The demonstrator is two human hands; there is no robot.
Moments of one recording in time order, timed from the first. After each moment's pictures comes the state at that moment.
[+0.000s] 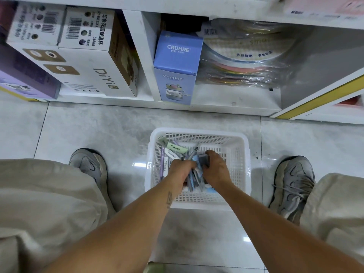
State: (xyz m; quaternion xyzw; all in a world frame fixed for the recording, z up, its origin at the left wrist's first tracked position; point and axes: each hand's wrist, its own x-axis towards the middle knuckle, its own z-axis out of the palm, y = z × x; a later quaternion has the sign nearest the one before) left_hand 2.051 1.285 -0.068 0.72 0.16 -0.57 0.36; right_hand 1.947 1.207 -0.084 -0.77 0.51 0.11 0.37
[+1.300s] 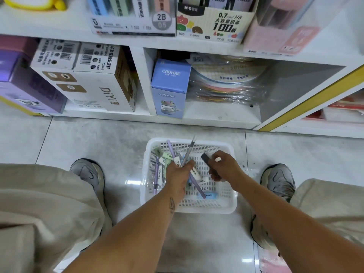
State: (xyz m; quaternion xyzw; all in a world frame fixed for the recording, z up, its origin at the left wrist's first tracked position) left_hand 2.032 1.278 -0.045 0.67 0.15 -0.50 0.53; right_hand 1.928 1.158 -0.007 -0.59 0.57 0.07 0.57
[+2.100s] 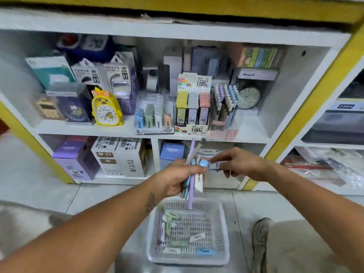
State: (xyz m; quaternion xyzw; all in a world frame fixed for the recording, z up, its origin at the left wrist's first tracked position) left_hand 2.079 1.262 0.237 0.61 -0.16 -0.56 0.54; right_hand 1.930 1.106 0.272 -0.83 0.34 0.04 0.43
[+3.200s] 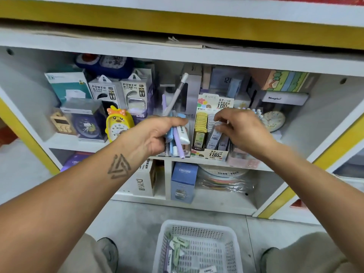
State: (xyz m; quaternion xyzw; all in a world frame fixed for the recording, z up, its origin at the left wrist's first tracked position) left_hand 2.205 1.241 0.374 0.61 -0.10 -0.46 0.64; right_hand 2.046 1.078 0.366 -0.96 0.15 -0.23 0.09
